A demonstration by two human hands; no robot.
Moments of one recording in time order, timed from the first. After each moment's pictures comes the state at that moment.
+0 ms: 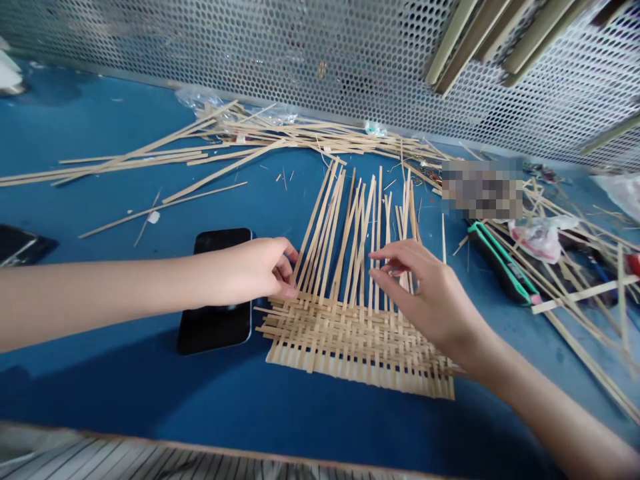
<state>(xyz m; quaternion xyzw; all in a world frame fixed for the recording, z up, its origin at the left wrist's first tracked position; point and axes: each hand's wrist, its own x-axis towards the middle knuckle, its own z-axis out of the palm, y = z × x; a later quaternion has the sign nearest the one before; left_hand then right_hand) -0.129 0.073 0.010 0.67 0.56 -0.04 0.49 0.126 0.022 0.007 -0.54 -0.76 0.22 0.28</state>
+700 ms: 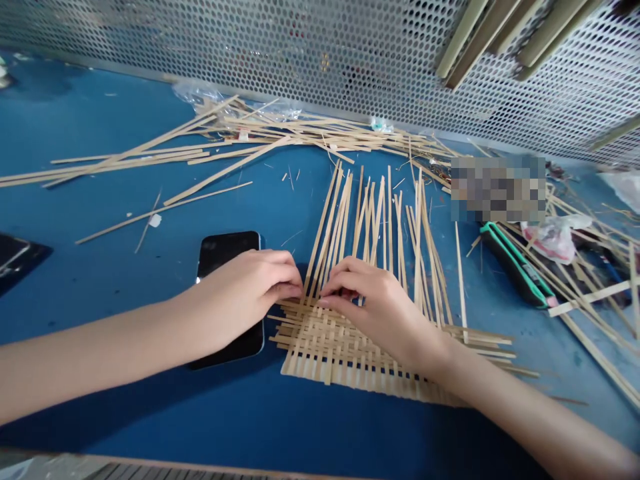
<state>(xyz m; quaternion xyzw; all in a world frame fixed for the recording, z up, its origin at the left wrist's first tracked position) -0.150 0.052 0.008 0.84 0.43 0.07 0.31 0.065 0.028 -0.002 -0.44 -0.78 0.37 0.24</state>
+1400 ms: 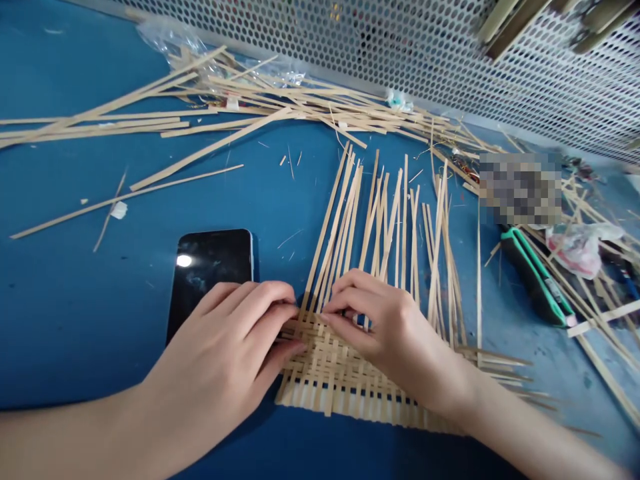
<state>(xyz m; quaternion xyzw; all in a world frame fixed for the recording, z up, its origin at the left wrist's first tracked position) -0.149 0.008 -0.008 0.89 0.42 0.18 0.07 0.063 0.032 0.001 -0.44 -0.79 0.38 0.21</state>
